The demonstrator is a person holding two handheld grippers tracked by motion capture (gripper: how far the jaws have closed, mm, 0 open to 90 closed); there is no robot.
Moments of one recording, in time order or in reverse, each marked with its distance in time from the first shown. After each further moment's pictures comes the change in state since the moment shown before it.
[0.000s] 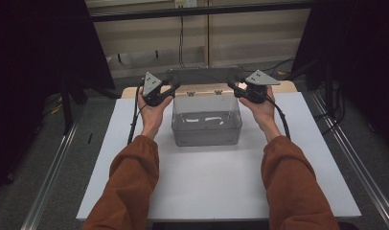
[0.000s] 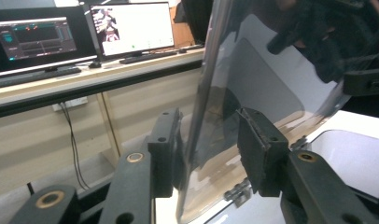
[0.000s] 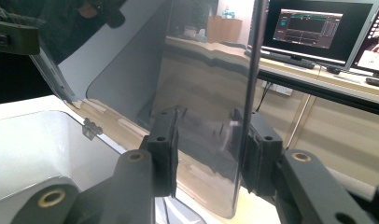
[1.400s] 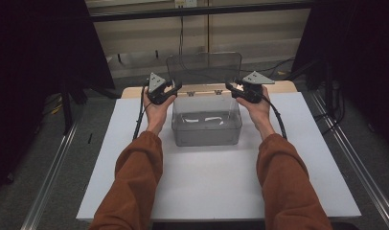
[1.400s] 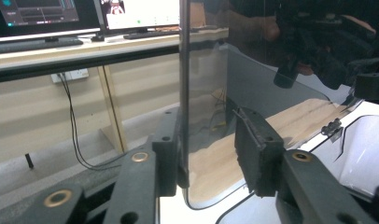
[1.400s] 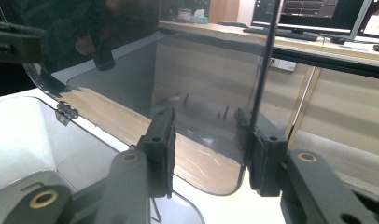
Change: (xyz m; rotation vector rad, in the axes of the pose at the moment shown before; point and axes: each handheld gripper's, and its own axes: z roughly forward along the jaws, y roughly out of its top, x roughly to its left) left arm 0.004 -0.024 0.029 0.079 0.030 -0.076; right arm -0.008 -0.024 0.024 0.056 -0.013 0.093
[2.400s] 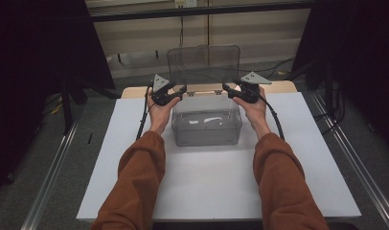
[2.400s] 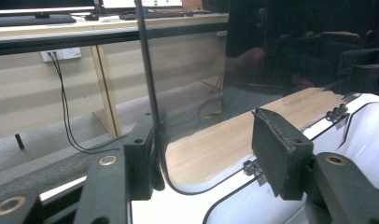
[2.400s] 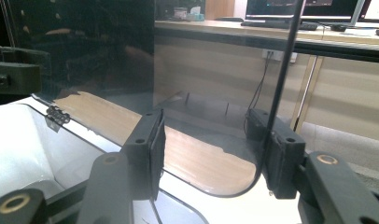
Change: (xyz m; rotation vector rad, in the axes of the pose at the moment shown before) left arm -0.003 -0.010 0.011 0.046 -0.013 -0.044; right arm 0.001 -0.007 0.013 0.004 -0.012 0.060
